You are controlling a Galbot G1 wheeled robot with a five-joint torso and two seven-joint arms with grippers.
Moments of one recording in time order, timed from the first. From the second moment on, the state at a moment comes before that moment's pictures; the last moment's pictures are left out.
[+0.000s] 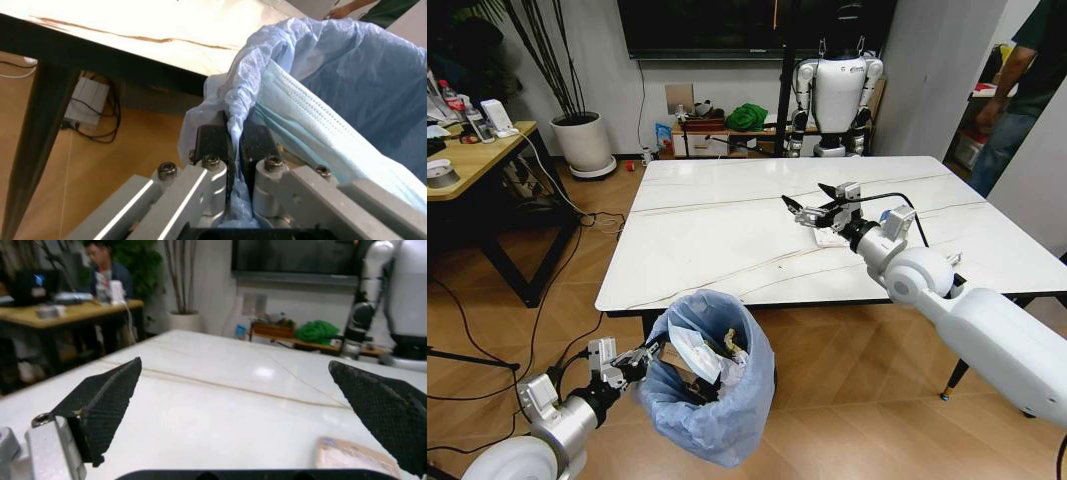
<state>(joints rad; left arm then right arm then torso) 1.76 -0.88 -0.63 -2.25 -1.14 0.23 -0.04 -0.48 0.77 -0.18 1.66 0.92 -0.09 0.02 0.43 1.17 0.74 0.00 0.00</state>
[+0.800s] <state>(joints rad) 1.76 -0.88 -0.64 -2.24 -1.14 0.23 -0.04 -0.46 0.86 -0.23 1.39 0.49 -0.06 -0.02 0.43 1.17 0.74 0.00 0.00</state>
